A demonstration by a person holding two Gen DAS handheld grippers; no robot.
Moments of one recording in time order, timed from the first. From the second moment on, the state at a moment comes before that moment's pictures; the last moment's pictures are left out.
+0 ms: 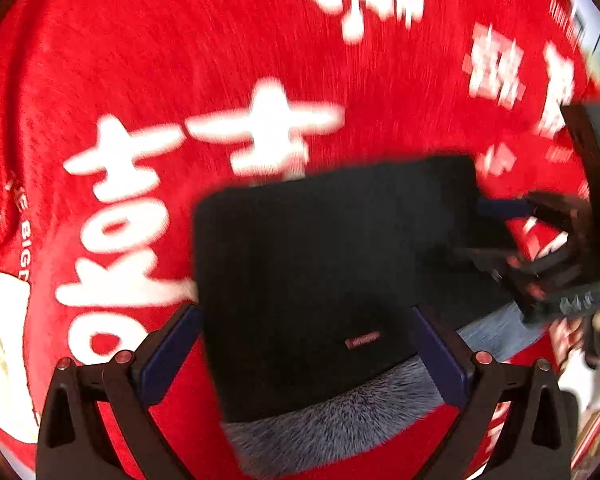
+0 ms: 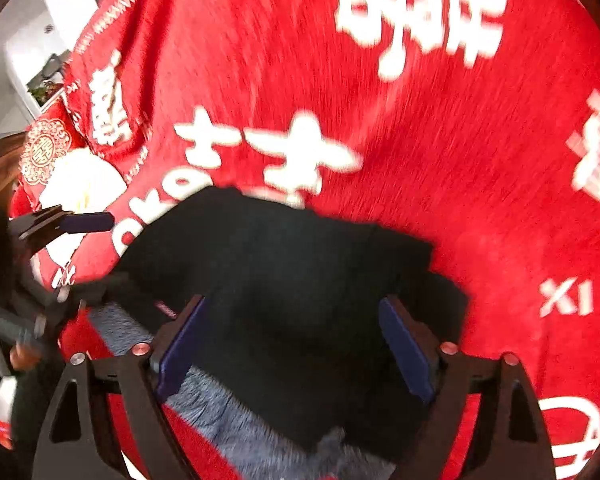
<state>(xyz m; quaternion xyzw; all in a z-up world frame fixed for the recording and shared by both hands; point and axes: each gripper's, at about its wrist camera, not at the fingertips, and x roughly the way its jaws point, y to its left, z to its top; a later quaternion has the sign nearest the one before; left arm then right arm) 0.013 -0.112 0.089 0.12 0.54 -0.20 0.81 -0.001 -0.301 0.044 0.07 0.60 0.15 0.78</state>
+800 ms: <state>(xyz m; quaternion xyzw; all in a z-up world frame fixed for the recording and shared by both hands) -0.047 -0.109 0.116 0.10 0.49 -0.14 0.85 -0.091 -0.293 0.121 0.01 0.58 -0.06 0.81</state>
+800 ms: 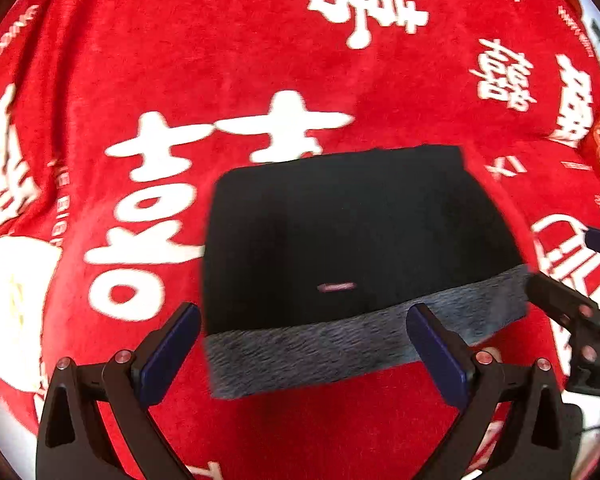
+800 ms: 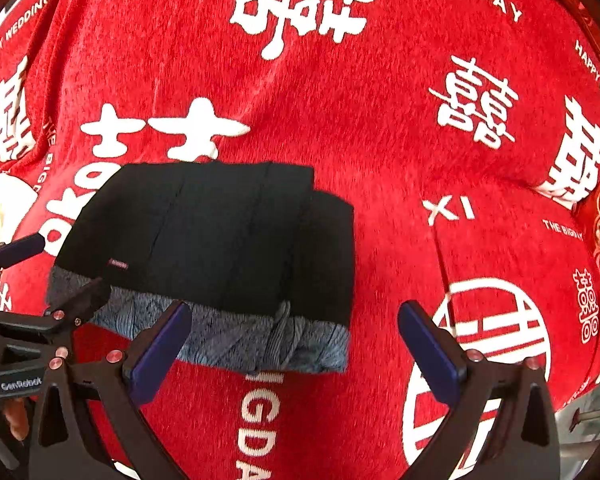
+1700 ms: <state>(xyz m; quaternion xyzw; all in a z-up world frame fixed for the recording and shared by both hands) -0.072 -0.099 0.126 0.10 0.48 -0.14 0.86 -0.115 -0.276 0.101 0.02 0.62 -0.05 0.78</state>
